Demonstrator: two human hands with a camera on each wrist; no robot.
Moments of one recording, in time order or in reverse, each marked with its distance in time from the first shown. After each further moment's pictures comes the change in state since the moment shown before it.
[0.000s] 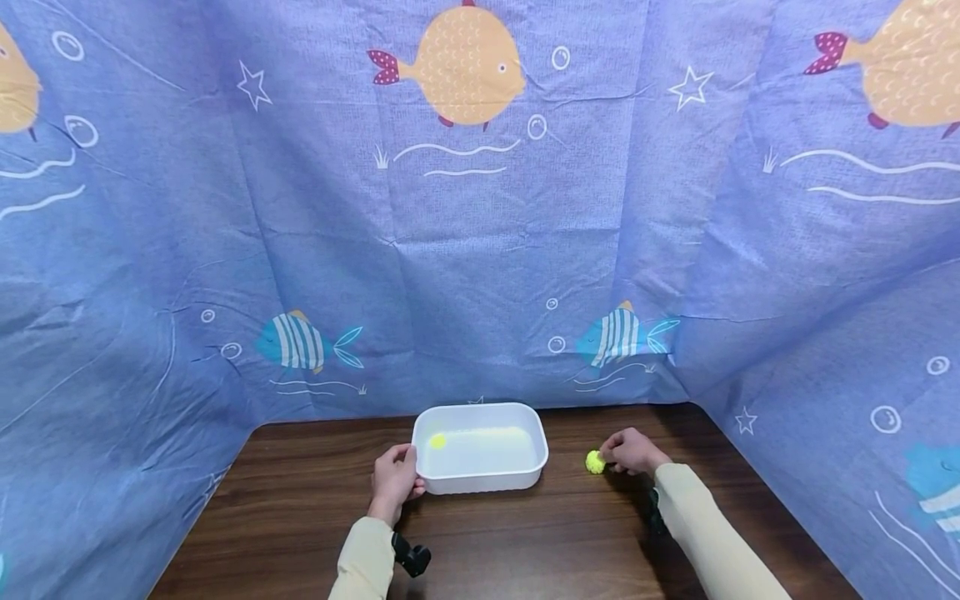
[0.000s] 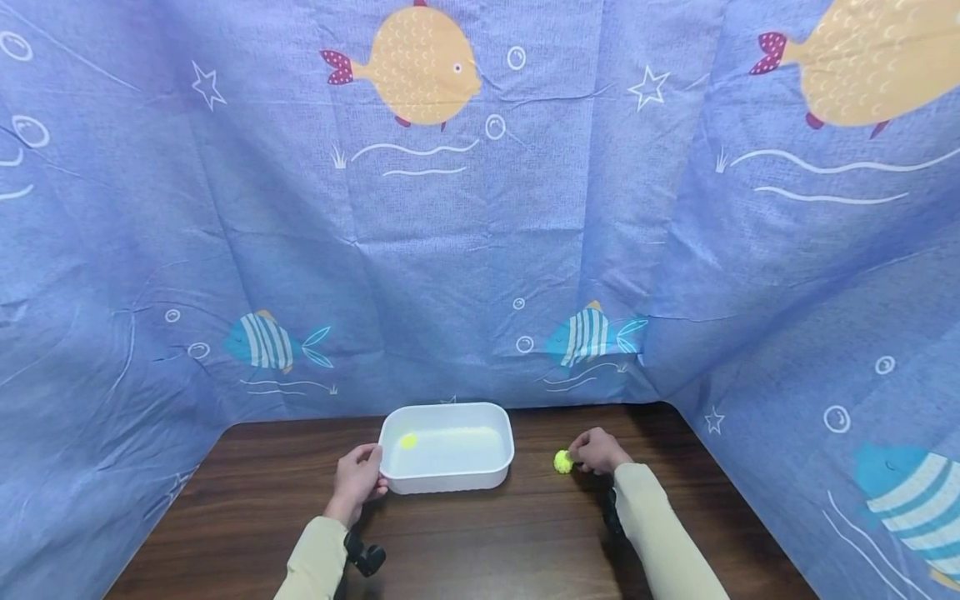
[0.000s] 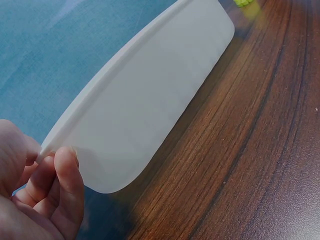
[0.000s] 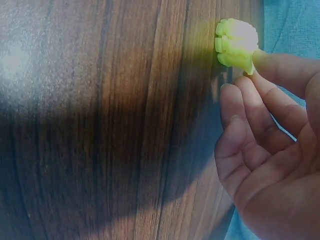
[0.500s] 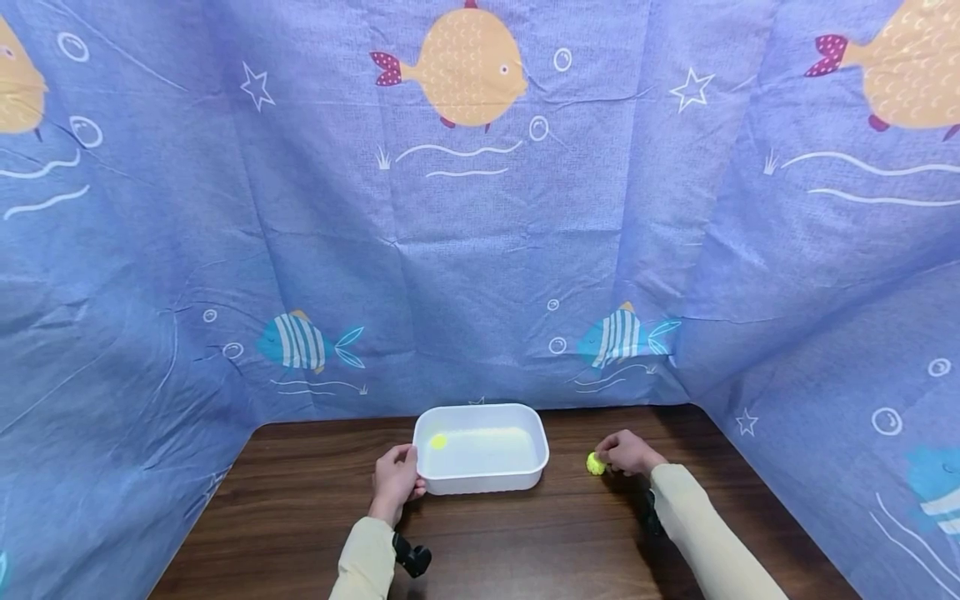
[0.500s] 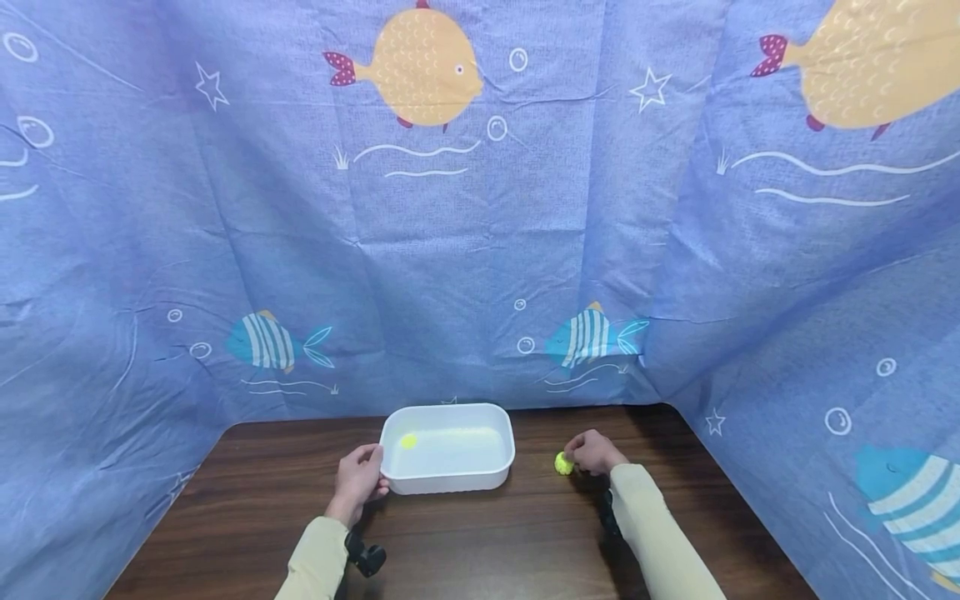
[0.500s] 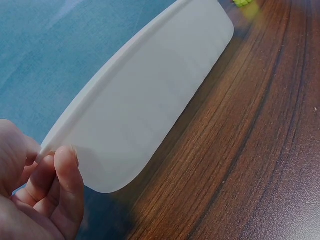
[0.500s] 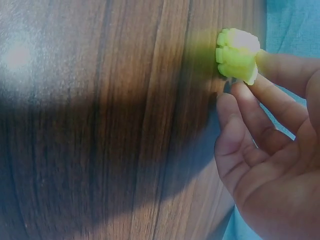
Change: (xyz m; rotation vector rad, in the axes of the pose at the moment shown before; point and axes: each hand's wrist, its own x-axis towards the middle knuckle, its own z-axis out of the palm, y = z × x) left_hand 0.000 -0.001 0.000 0.002 0.000 -0.004; right_hand 0.005 -0.001 0.006 -0.030 -0.029 -0.024
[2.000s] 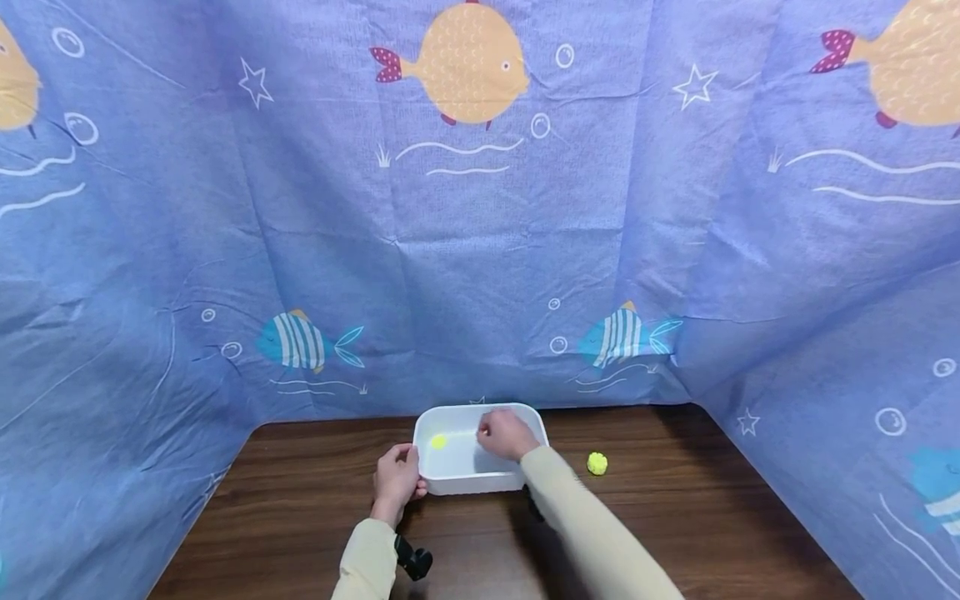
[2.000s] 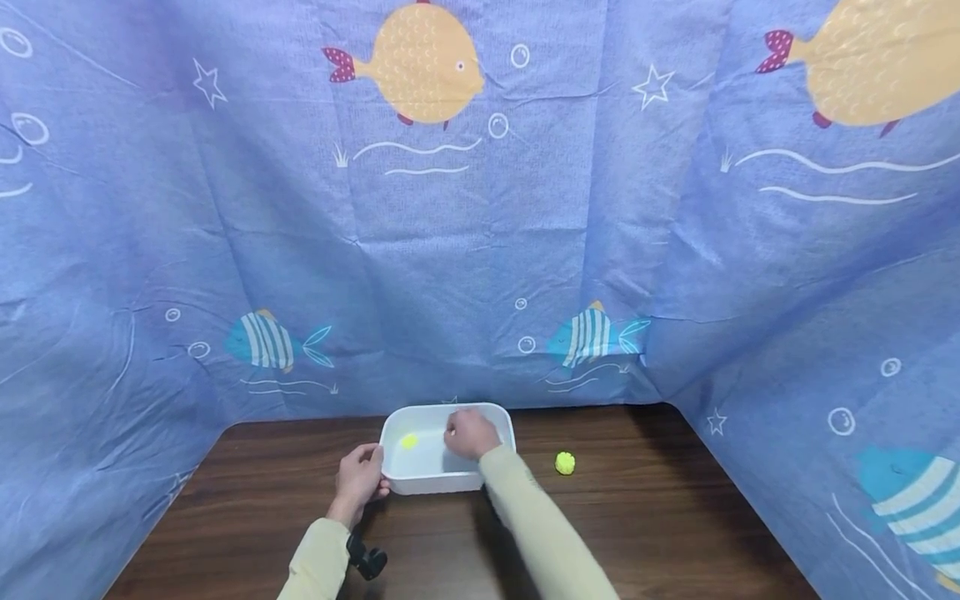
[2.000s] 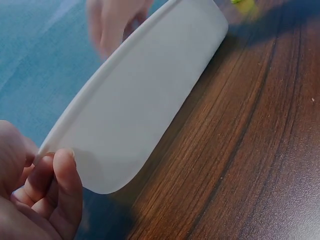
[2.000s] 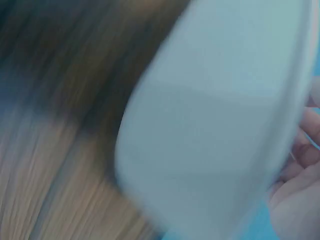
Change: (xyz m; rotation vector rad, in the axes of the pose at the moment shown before) left_hand 0.002 0.000 0.002 0.057 0.022 0.019; right_hand 0.051 -0.158 0.133 -0.437 0.257 -0.535
